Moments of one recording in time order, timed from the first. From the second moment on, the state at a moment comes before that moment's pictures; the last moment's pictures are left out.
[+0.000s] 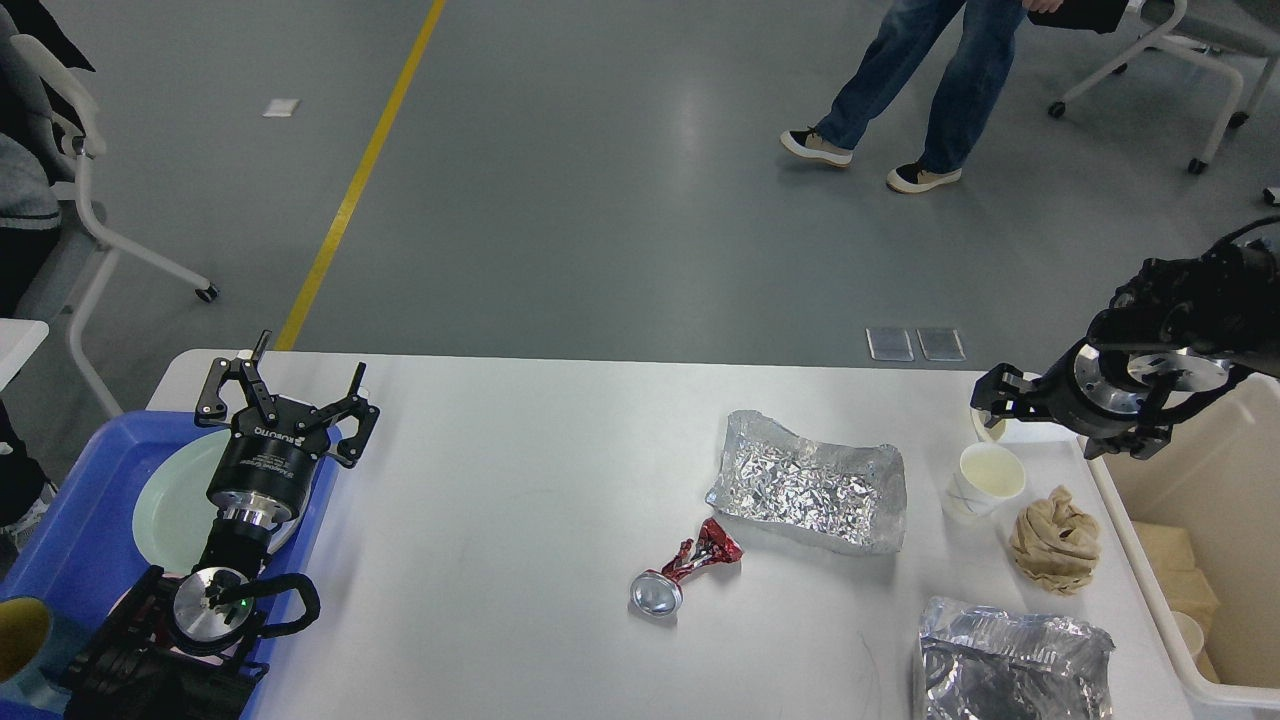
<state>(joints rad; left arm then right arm) -0.34 0.09 -1.48 -0.68 0.18 -0.63 -0.13 1.66 -0.31 -1.37 1.05 0.13 0.34 -0.14</state>
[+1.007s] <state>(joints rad) -0.34 0.09 -1.48 -0.68 0.18 -0.63 -0.13 1.23 -0.25 -1.22 0.68 0.13 0.18 -0.16</state>
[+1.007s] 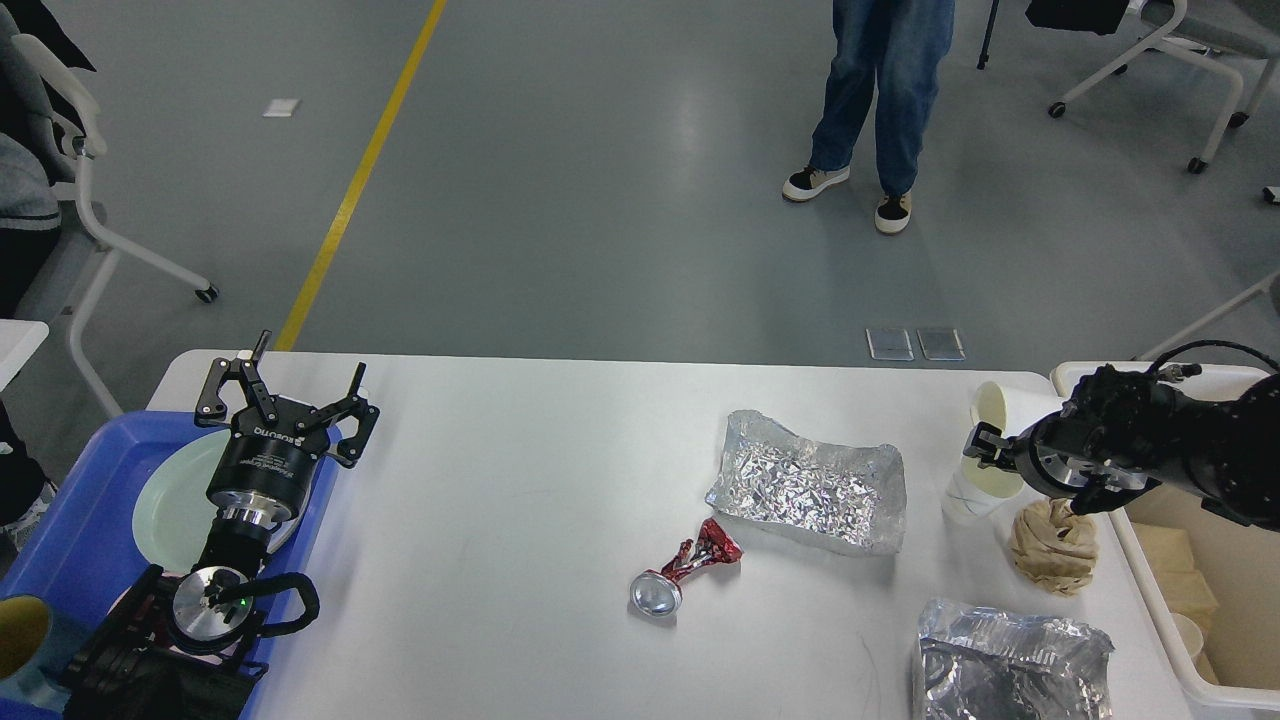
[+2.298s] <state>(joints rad) -0.34 0.09 -1.48 -0.68 0.18 -0.63 -0.13 1.25 -0.26 -1.18 0.72 0.13 0.19 -0.16</state>
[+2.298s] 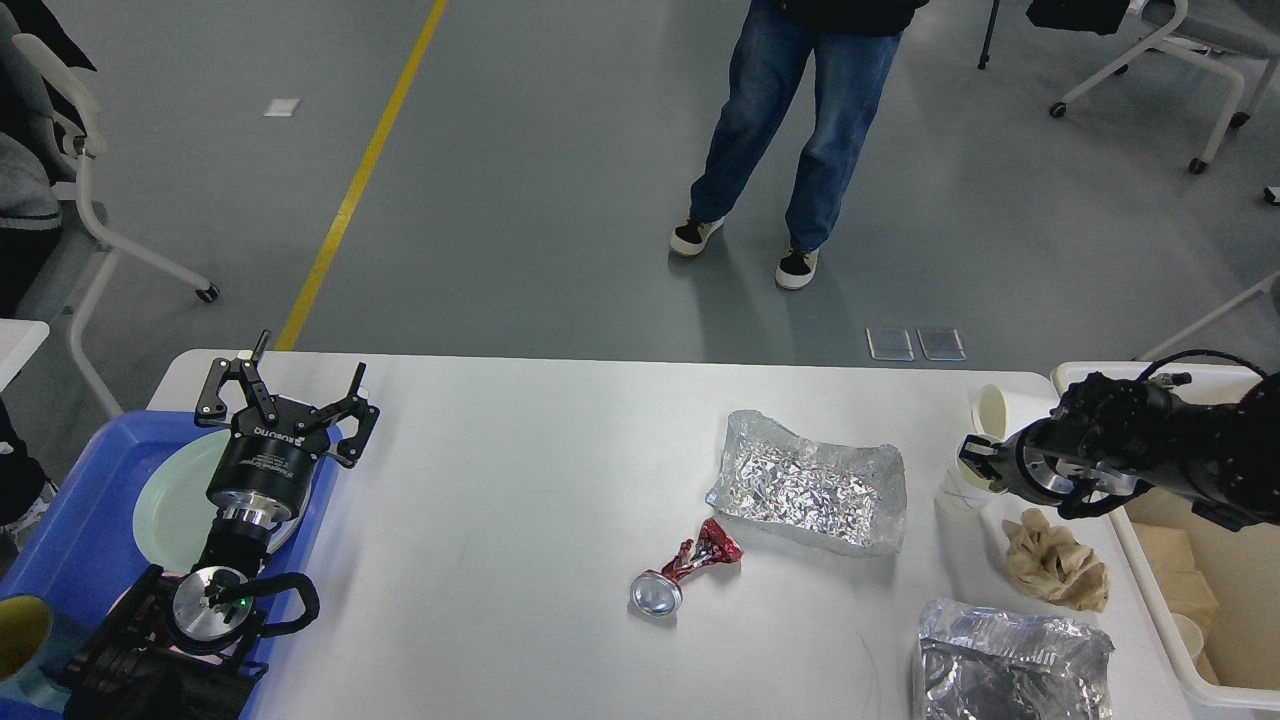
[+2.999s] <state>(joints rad) -0.34 0.09 -1.48 -0.68 0.18 -0.63 -0.13 2.11 -0.42 -1.43 1.36 0.12 0.51 -0.18</state>
